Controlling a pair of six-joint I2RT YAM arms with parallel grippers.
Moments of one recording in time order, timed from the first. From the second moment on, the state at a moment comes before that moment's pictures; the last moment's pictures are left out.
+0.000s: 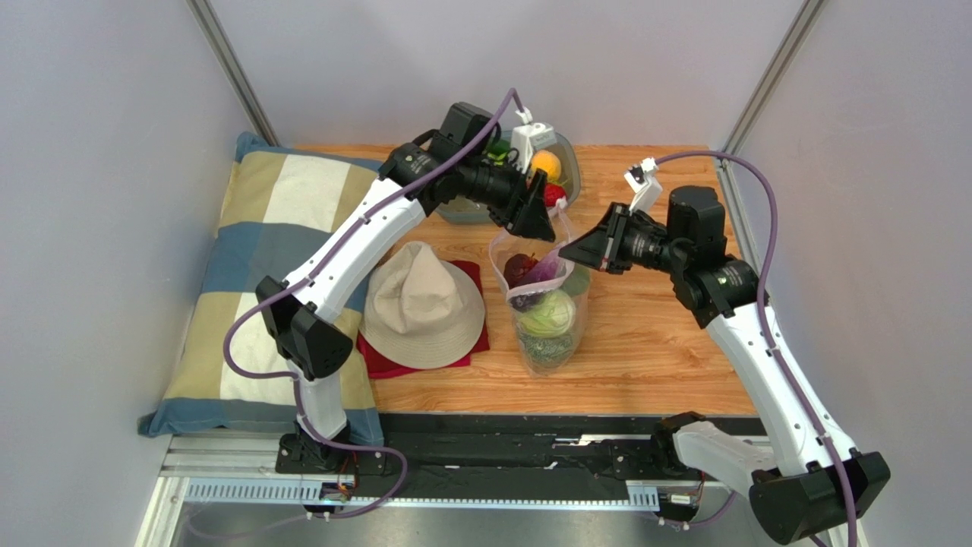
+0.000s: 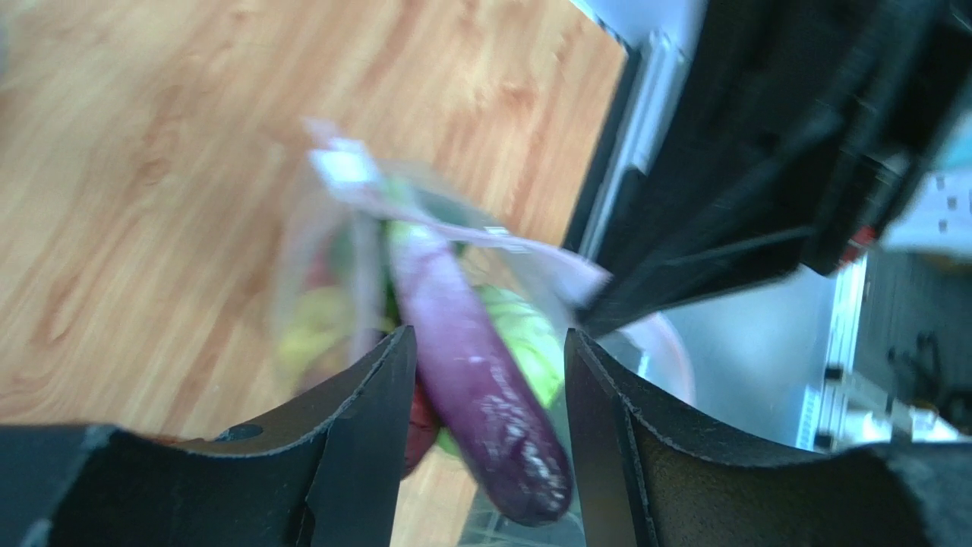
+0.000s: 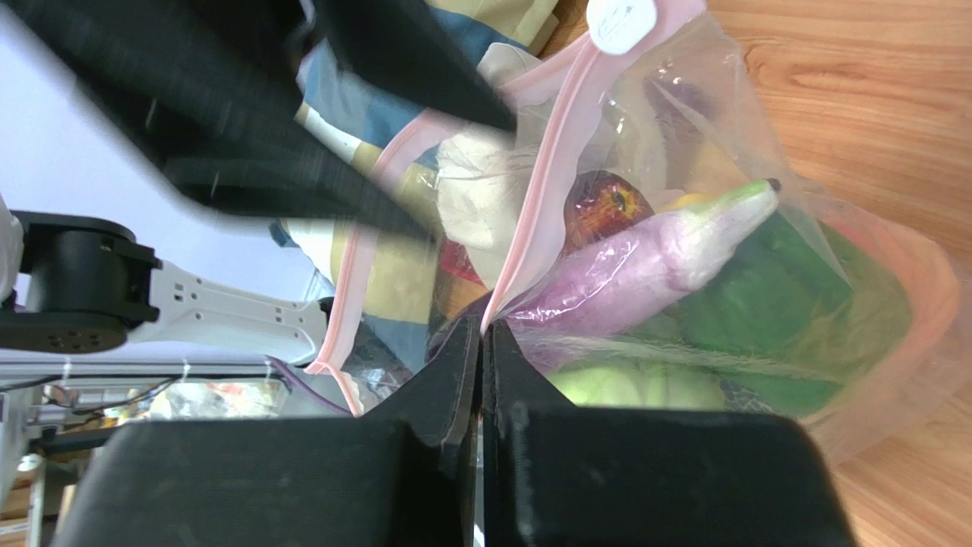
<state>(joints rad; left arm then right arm) -0.68 1.86 2.10 -0.91 0.71 -0.11 0.31 1.05 1.13 -0.48 -0.63 0.62</state>
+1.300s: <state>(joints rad) -0.74 2.04 2.26 -0.86 0.72 0.13 0.31 1.00 1.11 -0.50 -0.70 0.31</state>
